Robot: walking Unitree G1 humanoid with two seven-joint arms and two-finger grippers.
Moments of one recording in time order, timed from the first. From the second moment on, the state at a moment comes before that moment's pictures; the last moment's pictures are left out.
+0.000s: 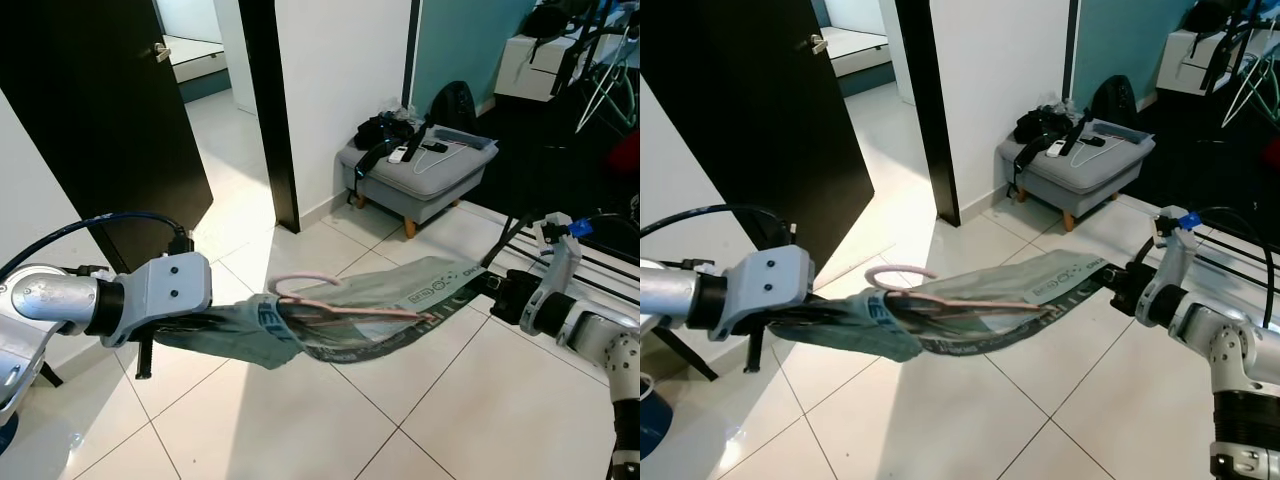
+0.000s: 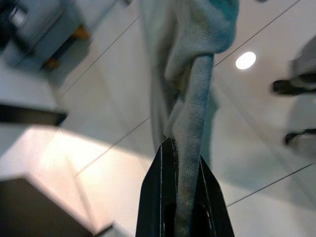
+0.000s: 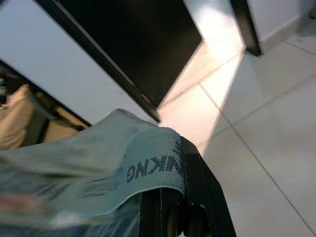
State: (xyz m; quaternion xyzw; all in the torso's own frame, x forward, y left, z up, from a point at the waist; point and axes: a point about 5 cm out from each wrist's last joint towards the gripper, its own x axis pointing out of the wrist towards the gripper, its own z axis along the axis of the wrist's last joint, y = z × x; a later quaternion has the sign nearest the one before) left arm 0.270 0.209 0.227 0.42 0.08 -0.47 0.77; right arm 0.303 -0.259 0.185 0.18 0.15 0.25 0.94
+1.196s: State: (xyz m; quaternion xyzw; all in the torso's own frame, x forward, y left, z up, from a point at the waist) left arm 0.297 0.190 0.202 0.37 0.04 -0.30 0.88; right arm 0.311 -0.189 0.180 0.17 0.18 0.31 0.92
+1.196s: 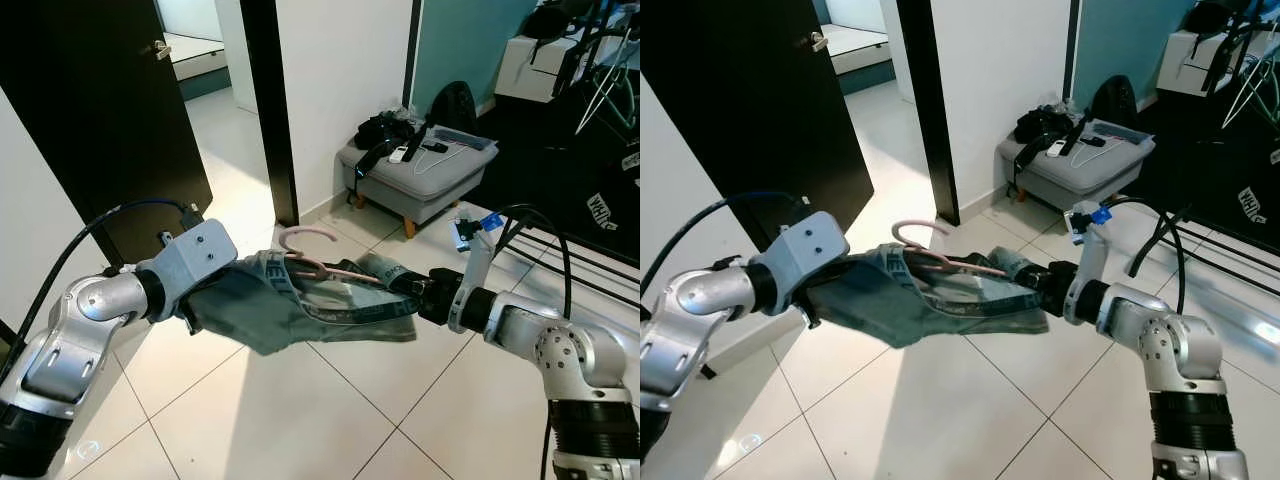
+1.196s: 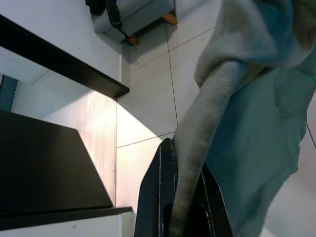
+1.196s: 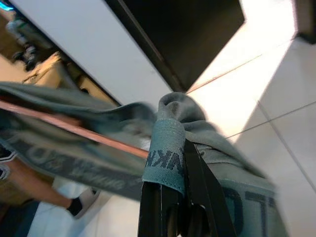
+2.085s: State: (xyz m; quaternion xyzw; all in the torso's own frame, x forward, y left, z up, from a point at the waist) left arm 0.273 0.175 0.137 0.42 0.11 -0.31 0.85; right arm 0.326 -0.231 0.193 0.16 0.13 0.19 0.96
